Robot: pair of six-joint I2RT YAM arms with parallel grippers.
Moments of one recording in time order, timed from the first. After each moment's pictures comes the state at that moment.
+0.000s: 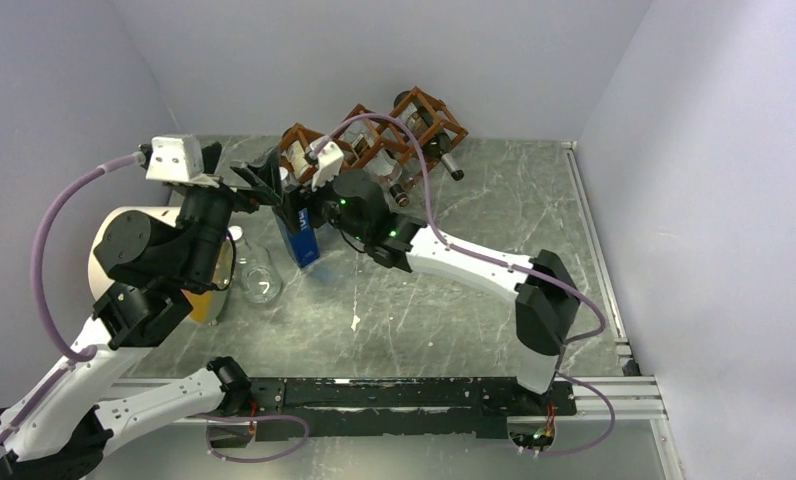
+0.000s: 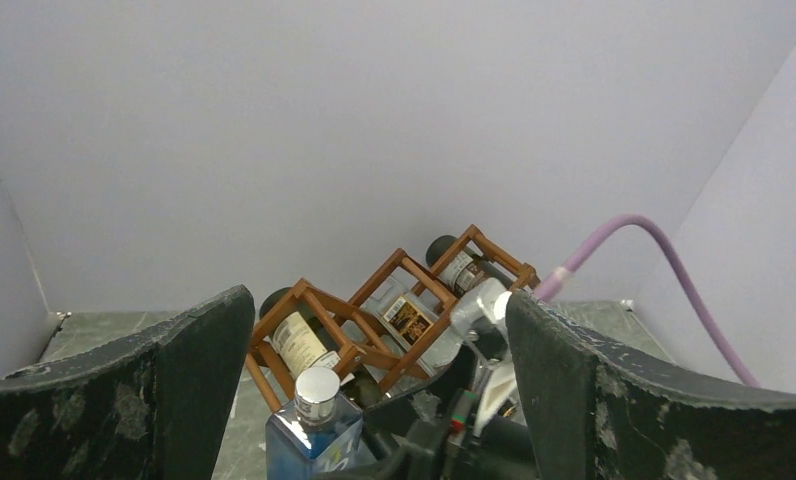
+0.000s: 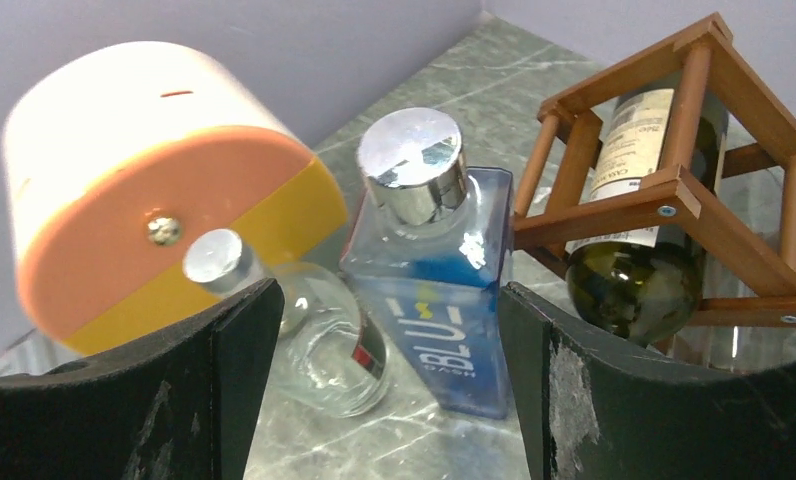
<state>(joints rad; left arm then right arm) -0.85 0.81 1.24 -0.09 -0.65 0.02 1.01 1.77 1.48 0.19 0.08 0.22</state>
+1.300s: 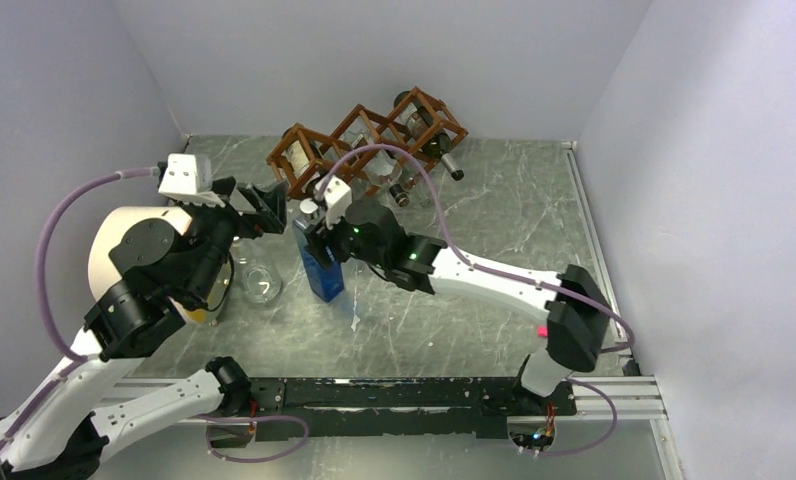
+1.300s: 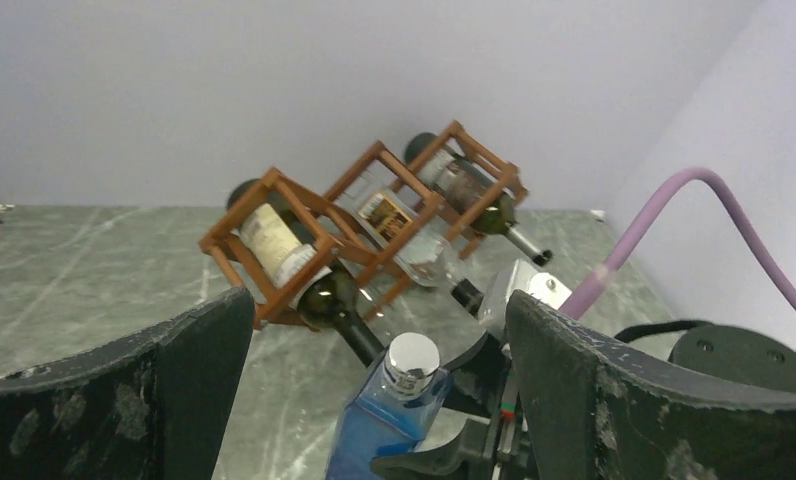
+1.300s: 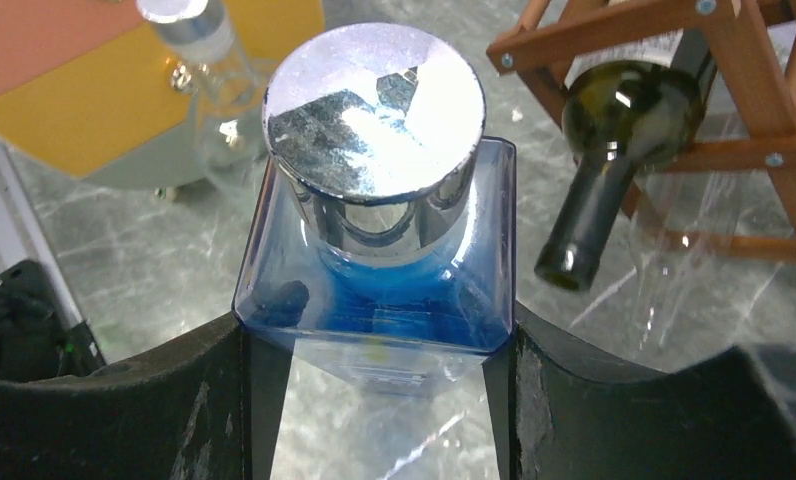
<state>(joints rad) -0.85 0.74 1.20 -0.35 -0.64 -0.18 1.06 1.63 1.30 0.02 0.11 0.07</state>
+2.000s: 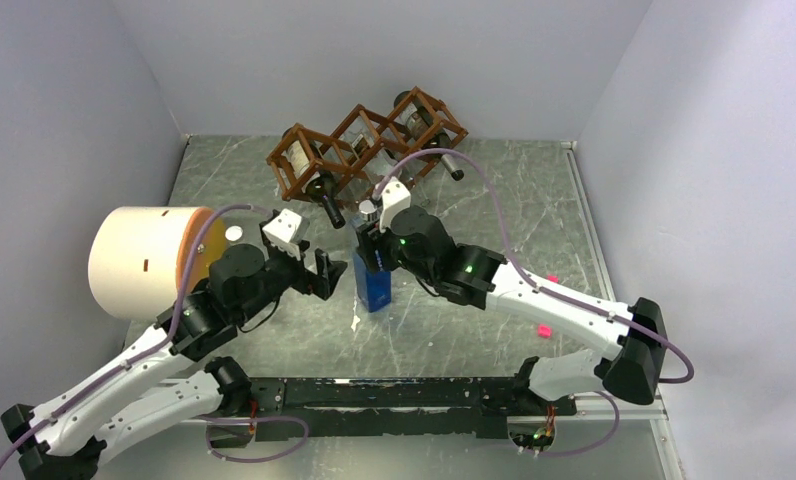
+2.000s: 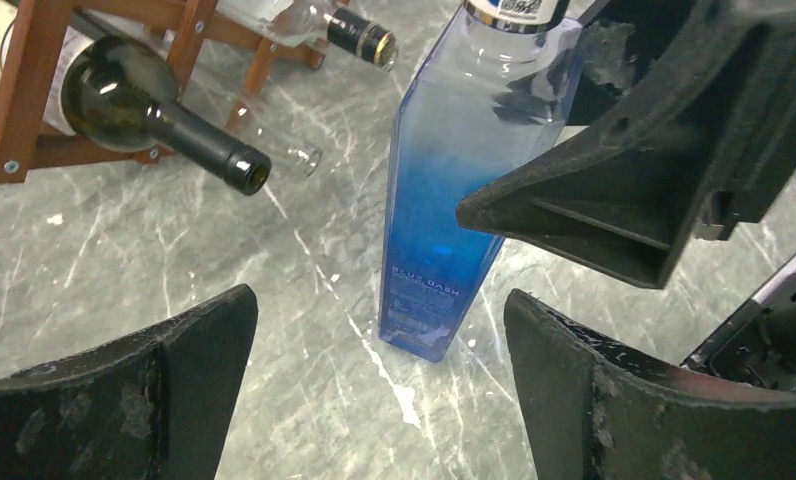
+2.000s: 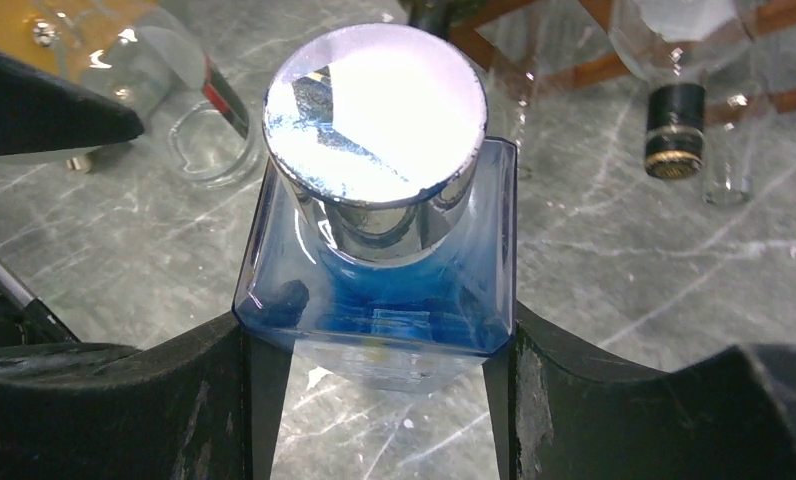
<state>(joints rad) -0.85 0.68 0.75 -0.30 -0.21 -0.24 1.05 1.31 1.14 -0.24 0.30 0.19</state>
